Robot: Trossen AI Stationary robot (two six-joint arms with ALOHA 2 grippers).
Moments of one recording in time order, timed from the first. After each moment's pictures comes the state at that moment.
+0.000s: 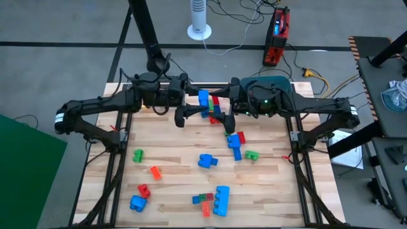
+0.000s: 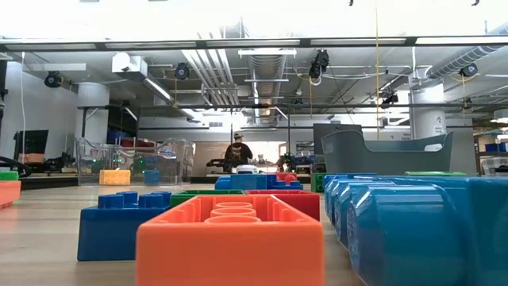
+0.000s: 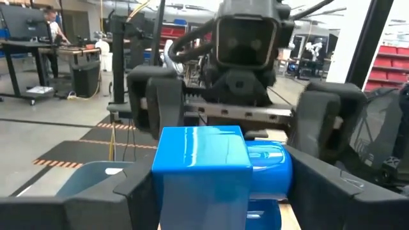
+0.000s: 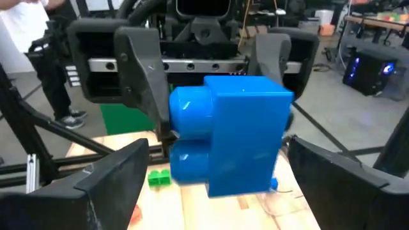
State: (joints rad) left arm 0.18 1.33 1.30 0.06 0.22 -0.09; right arm -0.02 1.44 1.51 -0.25 0.11 0.05
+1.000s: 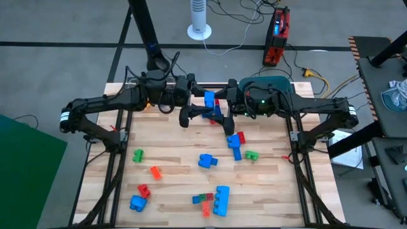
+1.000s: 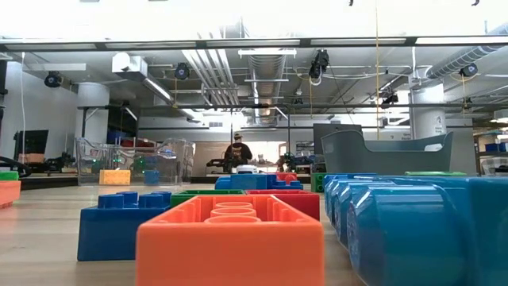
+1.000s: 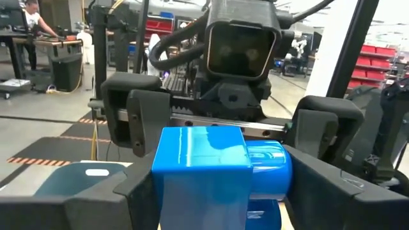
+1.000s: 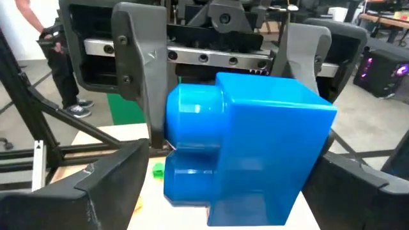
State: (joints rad) left arm 0.18 1.40 1.39 0.02 0.27 -0.11; right arm -0.02 1.45 1.52 -0.26 0.07 0.02
